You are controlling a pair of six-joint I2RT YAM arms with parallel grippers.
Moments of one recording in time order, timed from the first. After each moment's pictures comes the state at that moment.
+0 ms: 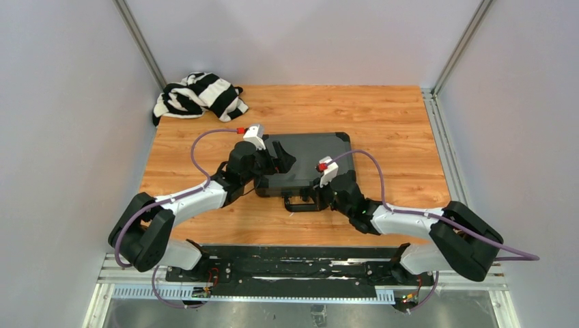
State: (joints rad) left arm -0.59 1.38 0.64 0.38 0.01 -0.61; right arm 0.86 1.32 0.43 0.46 0.08 0.24
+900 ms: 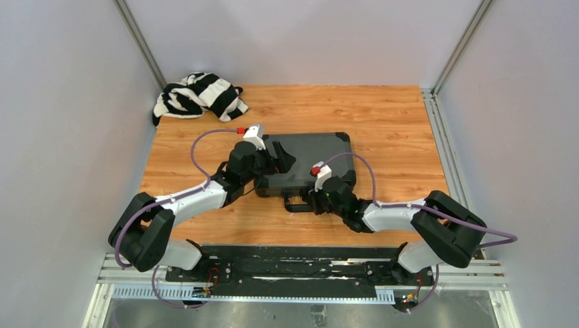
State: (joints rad) left arm -0.59 1.38 0.64 0.38 0.01 -0.61; right arm 0.88 1.46 0.44 0.48 0.06 0.27
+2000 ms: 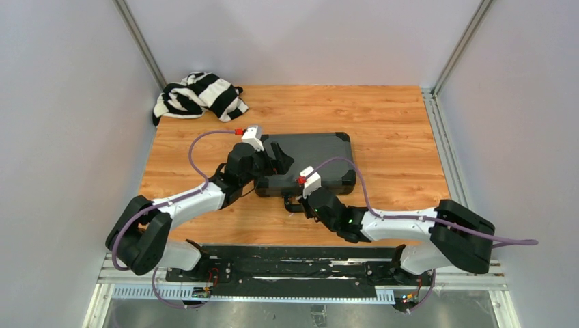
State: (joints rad) left arm -0.59 1.35 0.62 0.37 0.00 -0.60; right arm 1.12 1.38 0.53 0.35 0.43 0.19
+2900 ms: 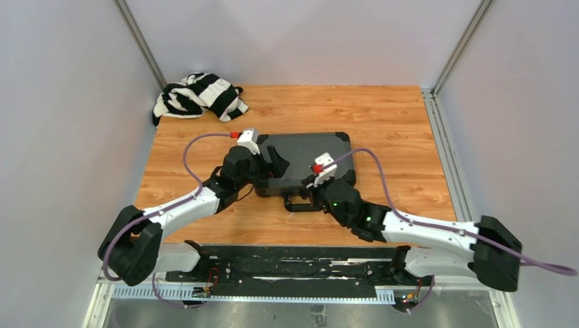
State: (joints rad) left arm -0.59 1.28 0.60 0.31 -0.02 -0.59; right arm 1.11 1.19 0.60 0.27 0.47 0.15
